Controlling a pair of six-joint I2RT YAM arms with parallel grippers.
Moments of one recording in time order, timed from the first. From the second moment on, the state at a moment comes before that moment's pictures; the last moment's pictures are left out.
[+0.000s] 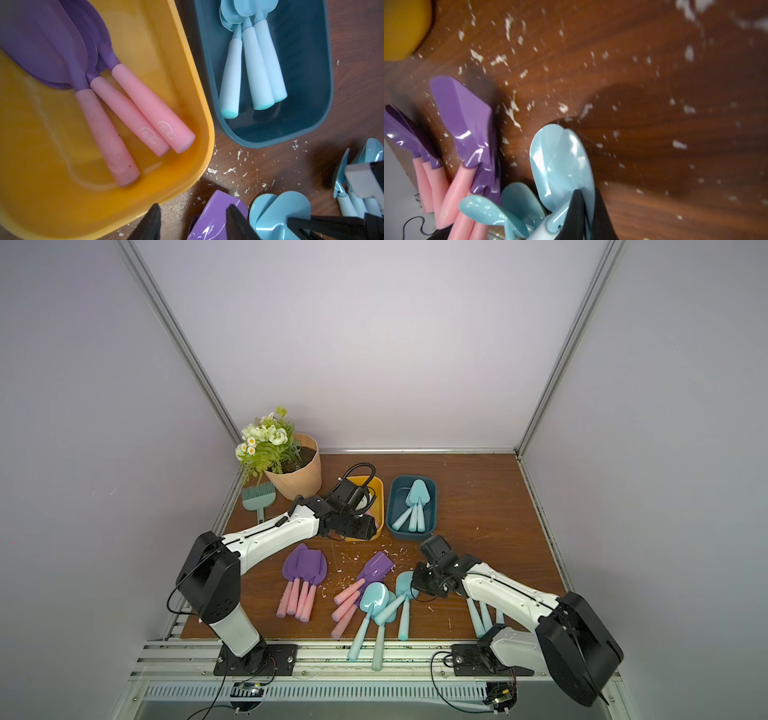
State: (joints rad) left arm -0.66 1.72 1.29 -0.60 0.11 -0.44; right arm 0.67 1.28 0.63 -0.46 -0.06 0.92
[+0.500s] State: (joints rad) left arm -0.66 1.71 1.26 -0.57 0.10 -0.46; right arm 0.61 1.45 0.82 -0.63 0.20 0.71
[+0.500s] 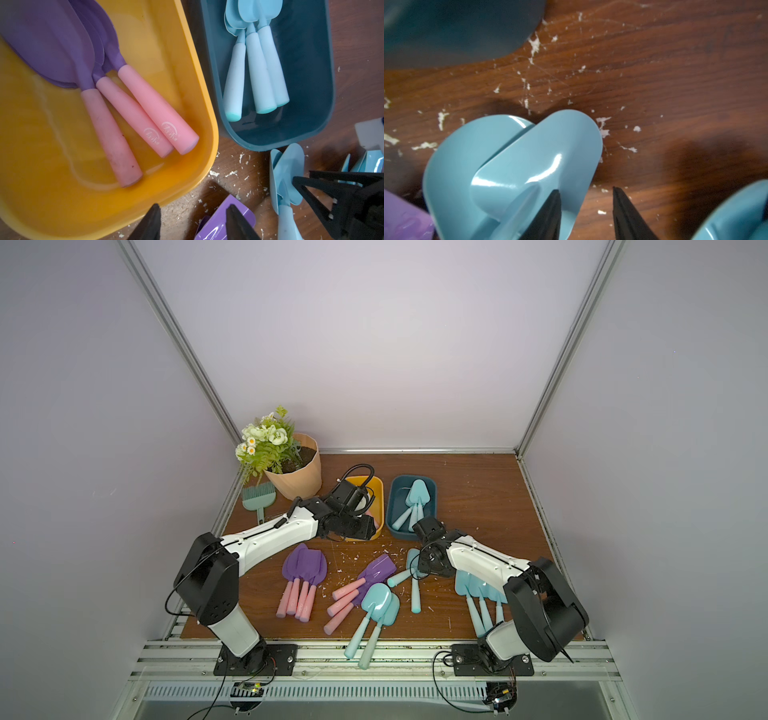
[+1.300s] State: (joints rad) left arm -0.66 1.69 1.22 -0.51 0.09 -0.50; right arm 0.78 1.37 0.82 -0.62 -0.15 0.78
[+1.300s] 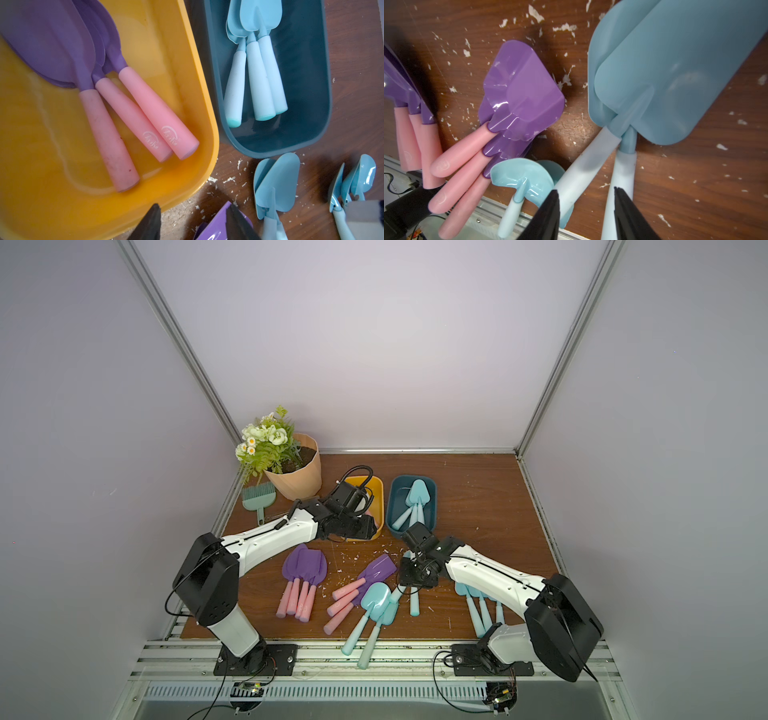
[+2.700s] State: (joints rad) left arm -0.66 1.63 1.19 -0.51 0.07 -0.51; right arm 0.76 1.33 1.08 -0.78 0.01 0.75
